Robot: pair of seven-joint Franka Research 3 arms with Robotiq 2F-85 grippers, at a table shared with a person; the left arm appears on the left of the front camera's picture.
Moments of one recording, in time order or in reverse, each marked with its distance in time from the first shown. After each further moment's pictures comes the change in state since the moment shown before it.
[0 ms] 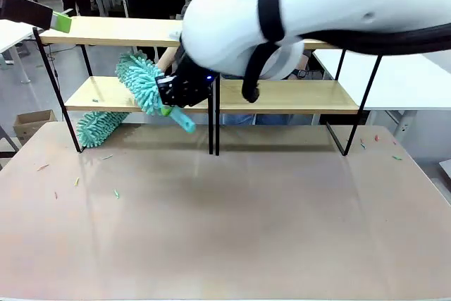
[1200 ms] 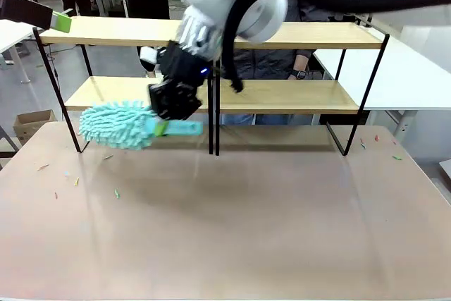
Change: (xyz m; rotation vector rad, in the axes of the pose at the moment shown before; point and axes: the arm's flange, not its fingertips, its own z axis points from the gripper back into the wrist) left arm 0.000 0.000 0.000 0.000 0.000 0.000; right arm 0.015 -0.002 0.007 0.203 0.506 0.148
